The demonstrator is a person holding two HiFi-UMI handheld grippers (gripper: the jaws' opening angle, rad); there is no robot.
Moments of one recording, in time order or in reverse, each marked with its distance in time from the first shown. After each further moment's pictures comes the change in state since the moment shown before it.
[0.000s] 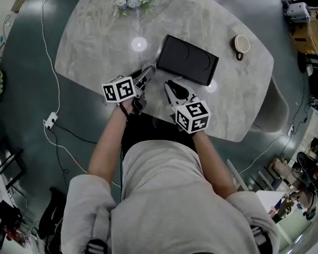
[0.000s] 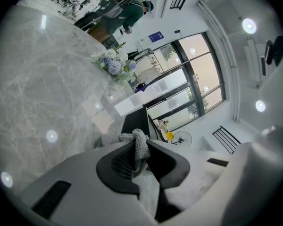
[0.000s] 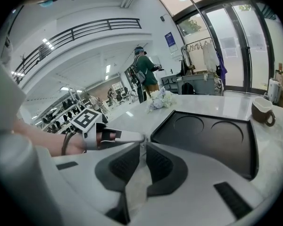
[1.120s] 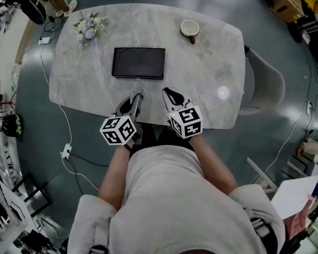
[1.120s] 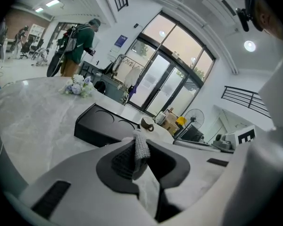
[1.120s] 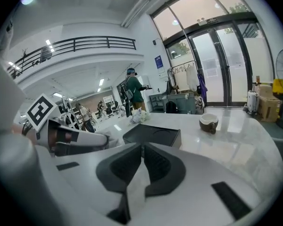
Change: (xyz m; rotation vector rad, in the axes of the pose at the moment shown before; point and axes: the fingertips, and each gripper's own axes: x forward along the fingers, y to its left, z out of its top) left arm -0.004 -0.180 -0.118 0.438 -0.049 0.199; right arm -0.180 -0.095 -0.031 -0.007 -0.210 -0.149
